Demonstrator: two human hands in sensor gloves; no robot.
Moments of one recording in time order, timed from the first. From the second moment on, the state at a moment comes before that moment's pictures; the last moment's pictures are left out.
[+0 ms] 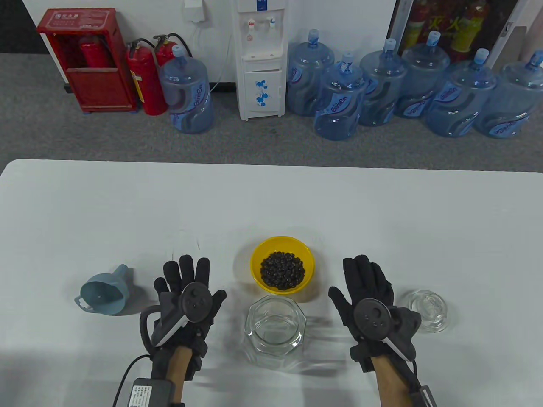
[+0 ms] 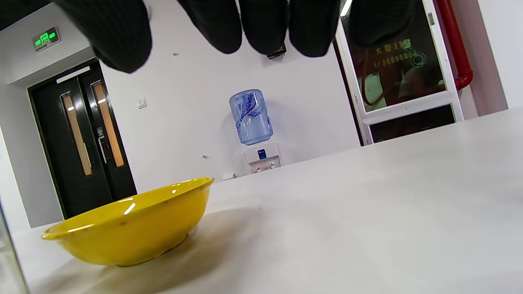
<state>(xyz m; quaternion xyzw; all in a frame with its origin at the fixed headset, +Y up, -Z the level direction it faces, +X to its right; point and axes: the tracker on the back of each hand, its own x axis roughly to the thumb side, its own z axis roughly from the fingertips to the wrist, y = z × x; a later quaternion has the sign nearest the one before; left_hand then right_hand) -0.199 -0.707 -0.276 -0.06 -0.01 0.11 0.99 0.179 -0.709 -0.264 0.04 -0.13 0.98 0.17</state>
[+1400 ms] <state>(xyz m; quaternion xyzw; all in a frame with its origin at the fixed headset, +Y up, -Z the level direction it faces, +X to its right) -0.453 -0.743 -0.293 -0.11 0.29 0.10 0.95 0.191 -0.720 -0.268 0.02 -0.09 0.98 0.20</state>
